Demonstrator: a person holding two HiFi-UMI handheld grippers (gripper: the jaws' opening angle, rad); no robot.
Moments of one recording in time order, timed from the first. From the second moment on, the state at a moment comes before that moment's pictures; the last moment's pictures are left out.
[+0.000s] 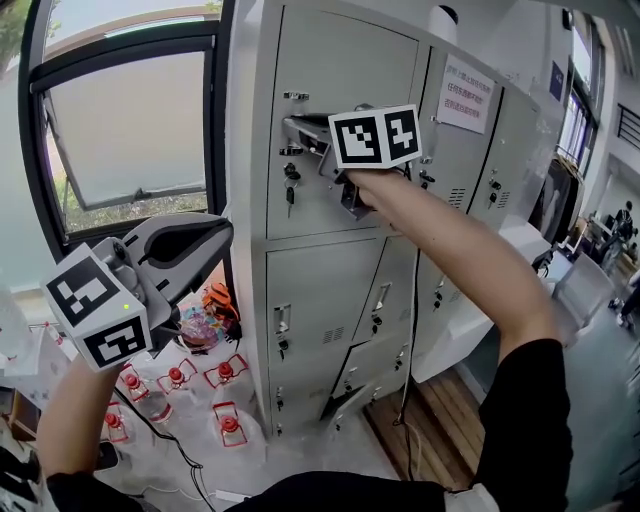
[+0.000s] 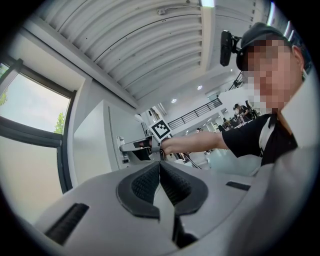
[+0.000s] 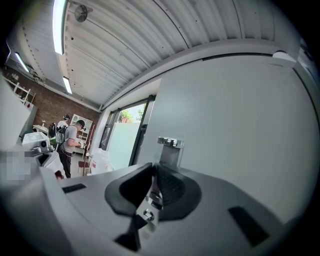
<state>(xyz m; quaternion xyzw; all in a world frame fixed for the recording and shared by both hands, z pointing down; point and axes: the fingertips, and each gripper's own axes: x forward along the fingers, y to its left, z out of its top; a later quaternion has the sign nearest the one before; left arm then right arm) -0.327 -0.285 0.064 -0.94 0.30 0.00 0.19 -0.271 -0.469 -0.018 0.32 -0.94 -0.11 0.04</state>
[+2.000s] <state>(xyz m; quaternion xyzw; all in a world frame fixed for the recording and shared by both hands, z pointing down) -0.244 -0.314 0.059 -0.91 0.40 -0.01 0.13 -0.179 -0.347 -0.016 0.01 -1.00 -0.09 0.00</state>
